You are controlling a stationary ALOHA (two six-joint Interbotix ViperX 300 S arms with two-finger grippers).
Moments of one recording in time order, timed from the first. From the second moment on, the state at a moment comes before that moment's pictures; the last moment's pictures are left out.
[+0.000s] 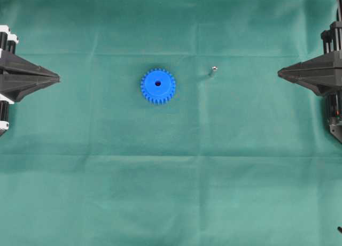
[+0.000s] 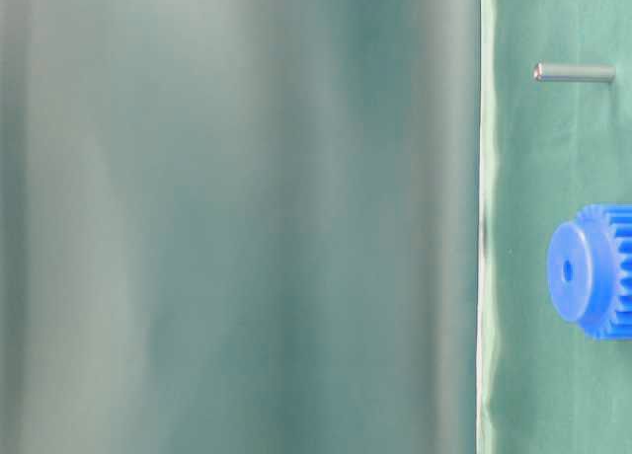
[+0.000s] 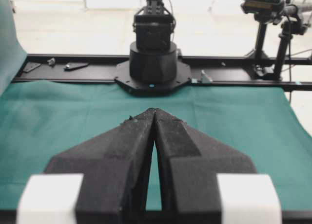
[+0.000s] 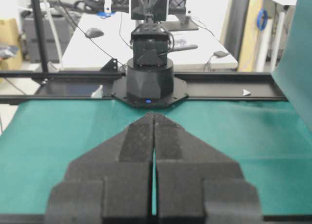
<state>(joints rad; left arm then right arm) 0.00 -0.97 1.18 0.00 -0.29 0.00 0.00 -0.96 1.17 0.00 -0.30 -0.01</state>
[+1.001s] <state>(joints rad) -0.01 -0.96 1.17 0.01 -0.25 0.00 -0.18 -0.32 1.16 0.00 -0.55 -0.02</state>
